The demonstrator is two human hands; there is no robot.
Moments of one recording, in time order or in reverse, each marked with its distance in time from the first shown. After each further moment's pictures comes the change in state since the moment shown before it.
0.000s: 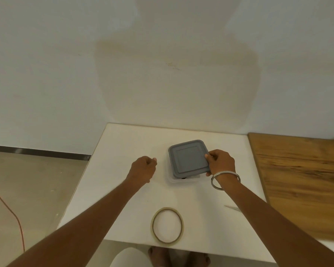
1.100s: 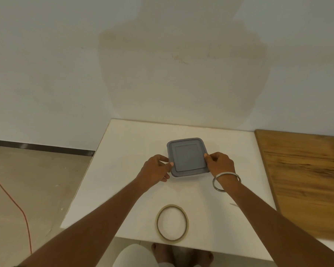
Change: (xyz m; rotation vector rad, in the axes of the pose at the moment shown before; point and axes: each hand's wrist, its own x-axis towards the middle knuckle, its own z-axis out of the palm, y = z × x) left_hand 0.003 -0.006 0.019 -0.221 -0.188 0.038; right_hand 0.009 0.019 0.027 -0.109 -0.022 -0.017
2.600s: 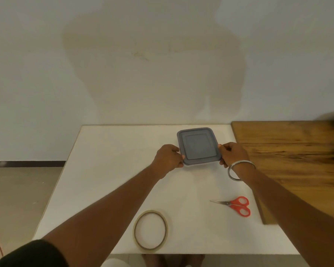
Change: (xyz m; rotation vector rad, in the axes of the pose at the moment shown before) left_hand 0.046 0.060 0.095 -0.039 -0.101 -0.077; right_hand 0.040 0.060 -0.080 0.147 0.040 0.135
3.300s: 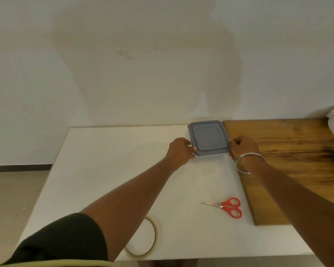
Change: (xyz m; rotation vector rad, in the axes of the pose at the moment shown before) left_hand 0.022 0.030 0.058 0.133 -0.019 0.106; right_hand 0.033 0.018 -0.042 -0.075 0.148 0.020
